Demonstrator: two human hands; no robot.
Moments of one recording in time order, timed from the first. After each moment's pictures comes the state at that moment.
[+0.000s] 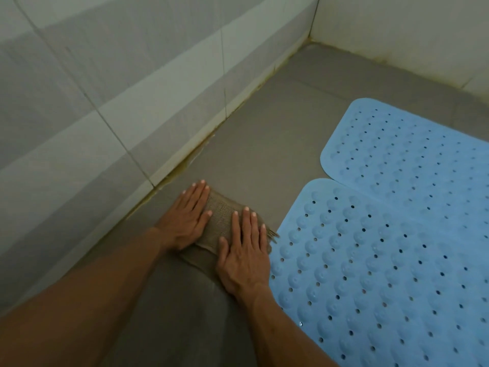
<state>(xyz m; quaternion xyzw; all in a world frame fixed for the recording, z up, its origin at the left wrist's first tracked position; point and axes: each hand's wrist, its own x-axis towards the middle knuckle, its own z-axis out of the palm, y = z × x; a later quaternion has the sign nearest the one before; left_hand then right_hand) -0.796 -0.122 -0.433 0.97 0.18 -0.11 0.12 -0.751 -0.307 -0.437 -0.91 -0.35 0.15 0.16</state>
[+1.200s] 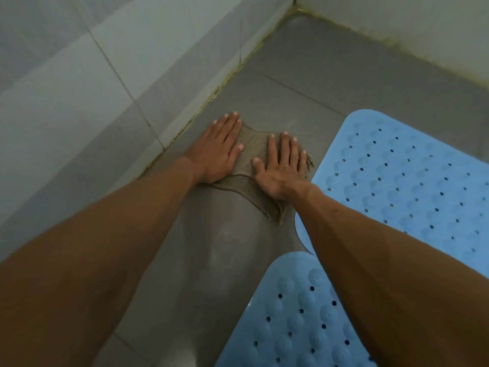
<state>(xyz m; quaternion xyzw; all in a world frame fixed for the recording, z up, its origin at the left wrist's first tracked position) -0.436 -0.044 -0.445 0.99 0.09 -0.06 0.09 -0.362 -0.216 -0.422 -0.92 -0.30 0.27 0.05</state>
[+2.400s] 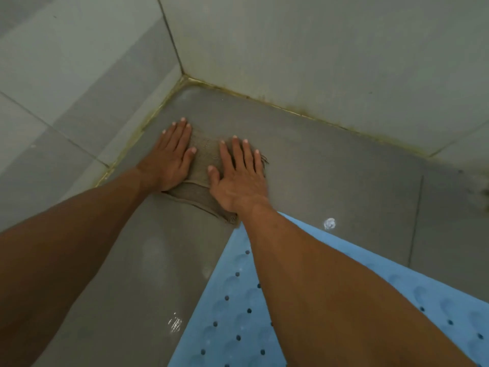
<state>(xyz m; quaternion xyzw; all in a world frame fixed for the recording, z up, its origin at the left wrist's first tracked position) -0.121 -0.029 -0.444 0.99 0.13 -0.04 0.07 -0.062 -0.216 -0.438 -0.92 -0.33 0.16 0.15</state>
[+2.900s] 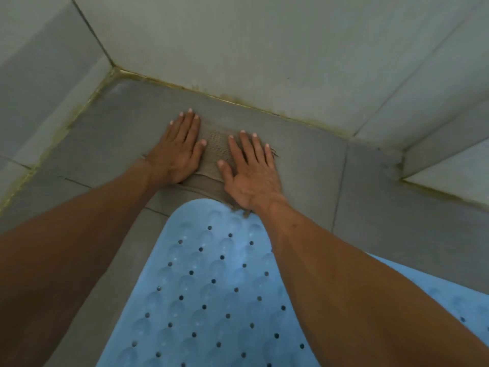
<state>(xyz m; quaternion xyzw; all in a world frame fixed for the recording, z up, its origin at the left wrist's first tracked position) -0.039 -0.157 -0.449 0.99 0.09 -0.03 0.10 -0.001 -0.357 -0.441 -0.93 -0.31 0.12 0.13</state>
